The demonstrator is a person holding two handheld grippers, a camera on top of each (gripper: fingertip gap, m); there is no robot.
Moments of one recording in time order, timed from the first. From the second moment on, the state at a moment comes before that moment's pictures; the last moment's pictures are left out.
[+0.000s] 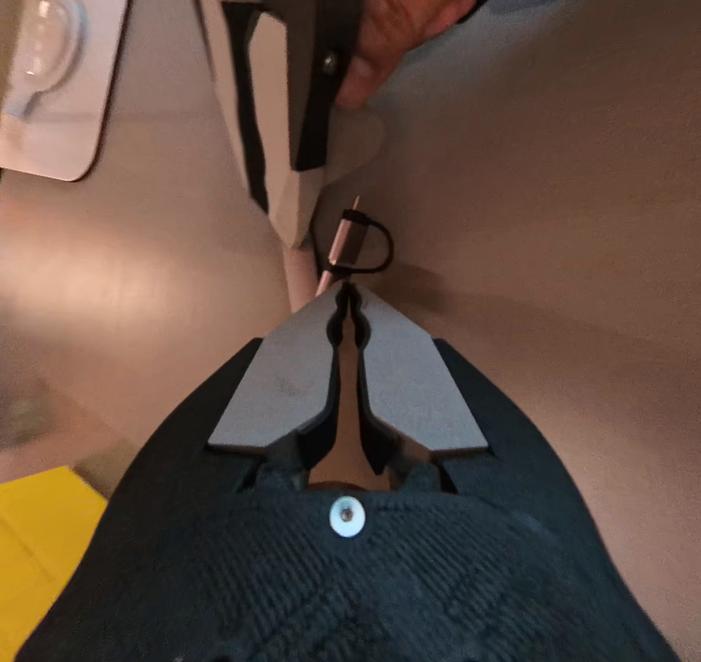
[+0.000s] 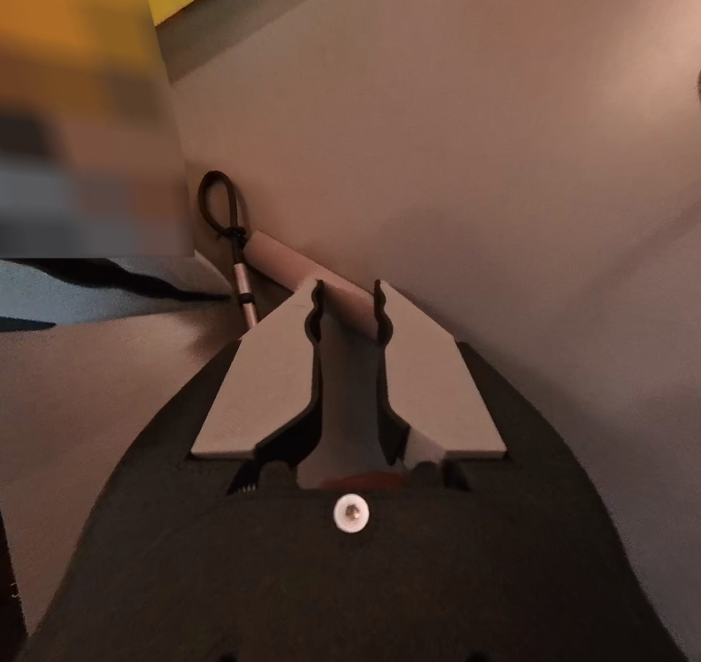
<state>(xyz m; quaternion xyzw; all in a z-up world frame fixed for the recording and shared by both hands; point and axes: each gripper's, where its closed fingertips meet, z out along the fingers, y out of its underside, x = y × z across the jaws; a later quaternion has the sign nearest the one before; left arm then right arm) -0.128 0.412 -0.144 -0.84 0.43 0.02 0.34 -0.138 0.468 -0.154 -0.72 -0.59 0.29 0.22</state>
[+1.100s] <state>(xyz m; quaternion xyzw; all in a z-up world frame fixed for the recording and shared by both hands) -0.128 0.388 -0.114 -0.75 0.46 -0.05 0.47 -0.130 0.451 -0.144 -0.58 -0.74 0.18 0.30</state>
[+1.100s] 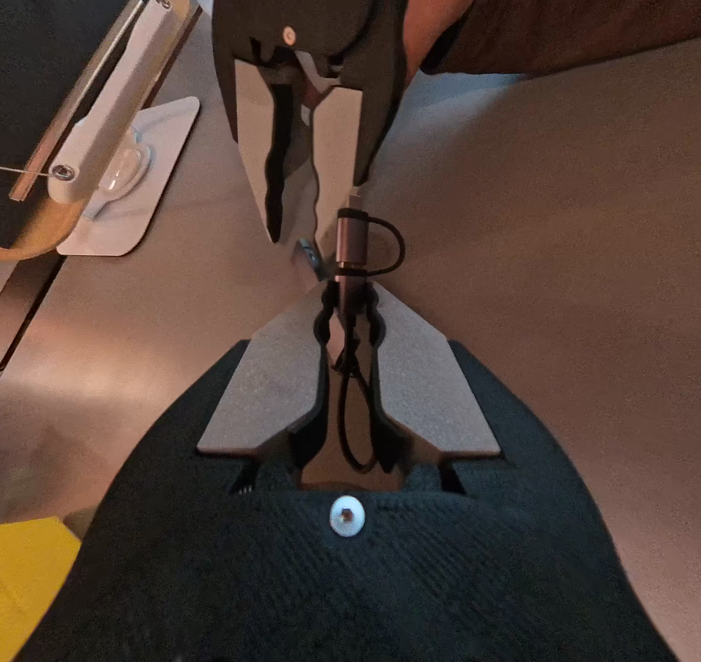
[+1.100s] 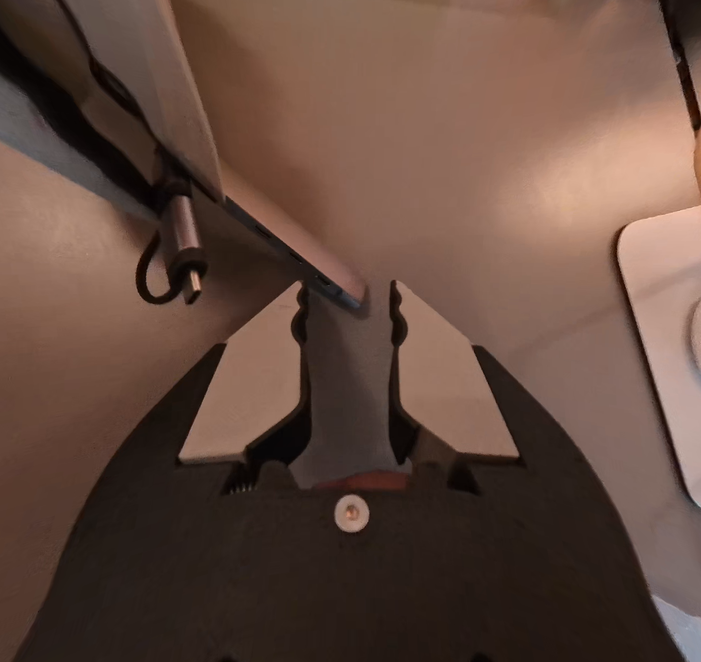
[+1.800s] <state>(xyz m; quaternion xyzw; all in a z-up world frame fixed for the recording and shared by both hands) -0.167 0.380 -0.065 -0.76 0.33 -0.14 0.55 -0.133 0.413 -0.129 -0.50 -0.77 0.28 0.29</state>
